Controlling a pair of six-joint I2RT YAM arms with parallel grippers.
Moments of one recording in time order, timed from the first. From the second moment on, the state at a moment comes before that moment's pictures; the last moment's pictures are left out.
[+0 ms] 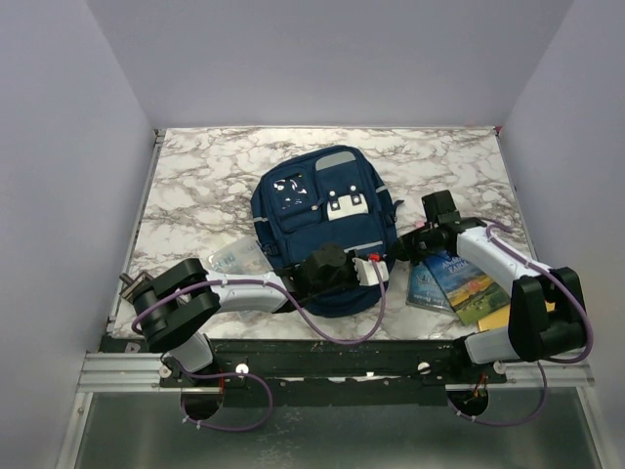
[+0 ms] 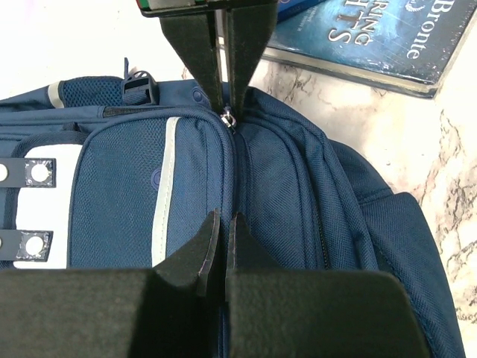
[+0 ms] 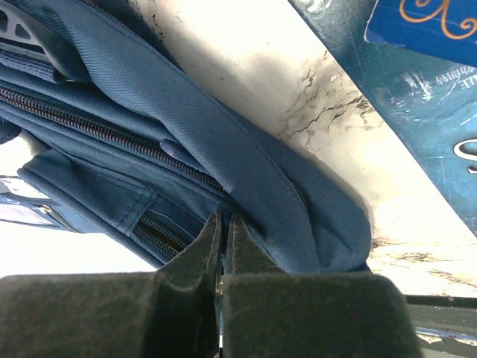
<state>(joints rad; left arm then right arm) -1.07 1.59 0.75 0.47 0.00 0.50 0.25 1.41 0.81 -0.53 -0.25 1.40</state>
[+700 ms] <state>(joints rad) -1.08 1.54 0.70 0.51 0.08 0.55 0.27 1.47 1.00 -0.58 0.00 1.24</state>
